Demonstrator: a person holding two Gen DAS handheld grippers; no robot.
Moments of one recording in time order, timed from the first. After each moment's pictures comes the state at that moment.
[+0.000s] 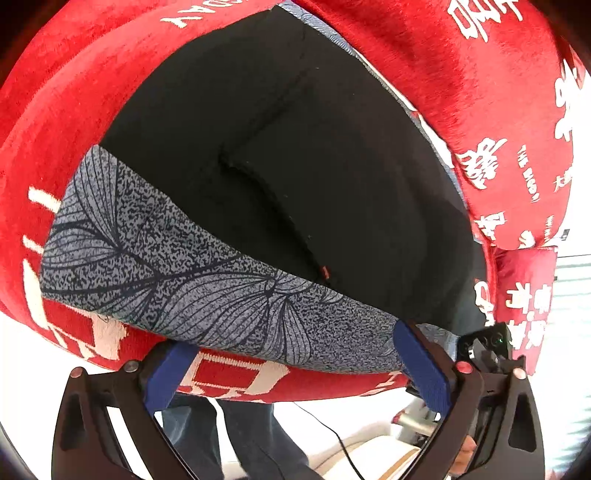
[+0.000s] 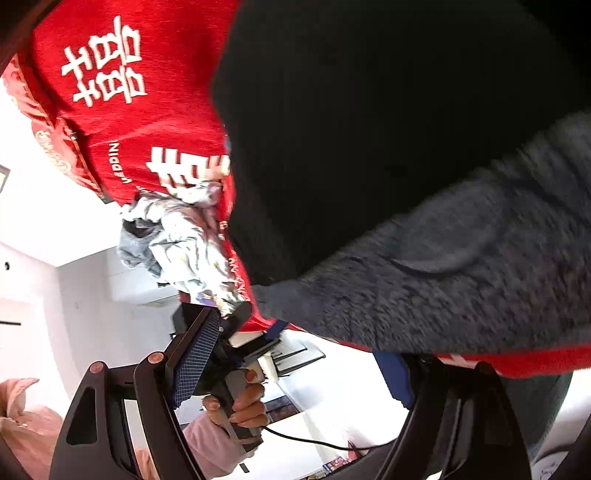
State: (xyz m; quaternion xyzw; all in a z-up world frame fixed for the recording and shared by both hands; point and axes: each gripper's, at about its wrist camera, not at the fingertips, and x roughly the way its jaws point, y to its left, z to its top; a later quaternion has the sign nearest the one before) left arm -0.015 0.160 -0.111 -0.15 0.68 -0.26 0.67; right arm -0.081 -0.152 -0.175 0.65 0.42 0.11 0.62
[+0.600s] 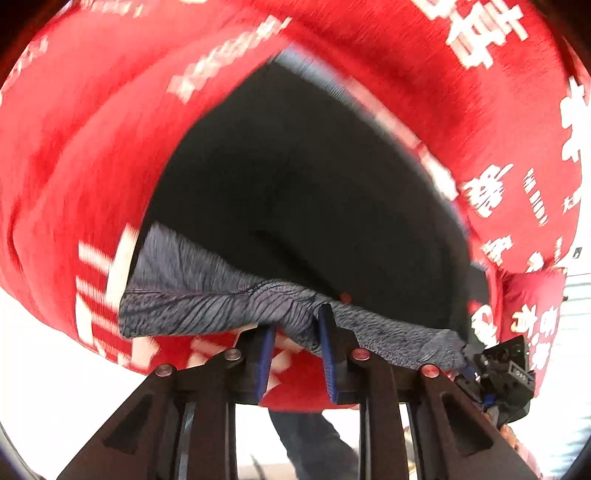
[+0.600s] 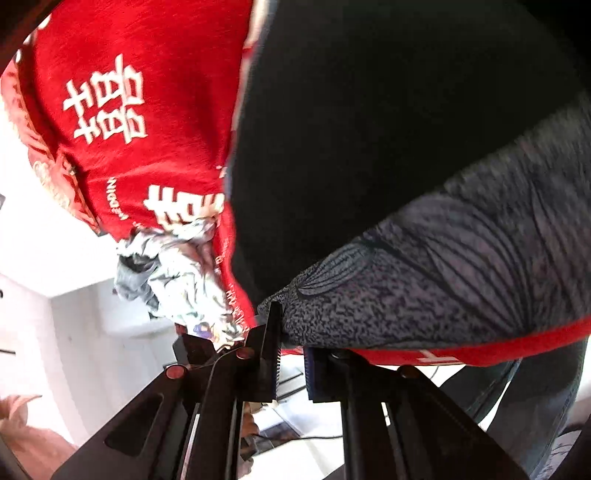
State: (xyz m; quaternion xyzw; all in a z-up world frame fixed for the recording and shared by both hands) left arm 0.021 0.158 -0.041 -0.16 0.65 -0.23 0.71; right arm -0.070 -0.212 -0.114 0.65 0.41 0.07 0.64
